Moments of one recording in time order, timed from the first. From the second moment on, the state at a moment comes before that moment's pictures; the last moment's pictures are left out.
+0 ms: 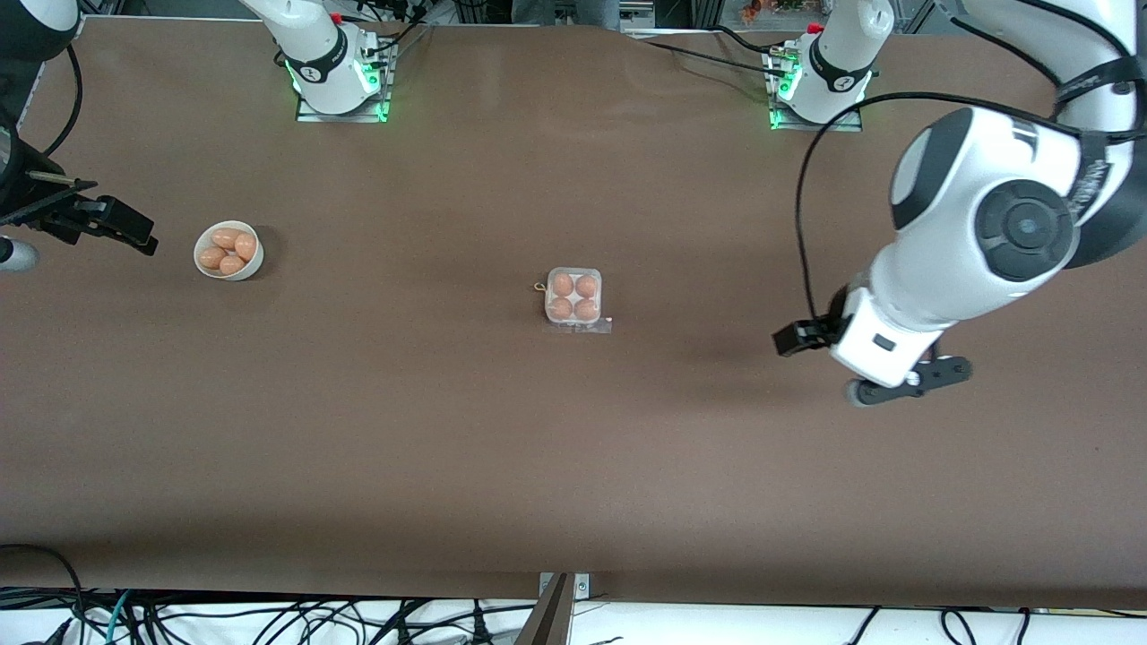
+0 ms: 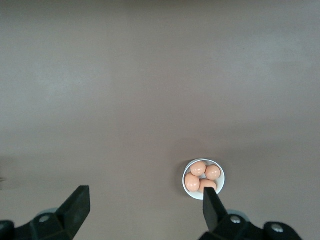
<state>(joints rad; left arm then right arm) -0.11 0.51 -0.21 -1.17 0.07 1.62 -0.59 0.01 0.04 -0.02 -1.62 -0.05 1.67 0.13</state>
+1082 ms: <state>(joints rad) 0.04 0.28 -0.04 -1.29 0.08 1.58 -0.07 0.01 0.04 -0.02 -1.62 -0.05 1.67 0.12</state>
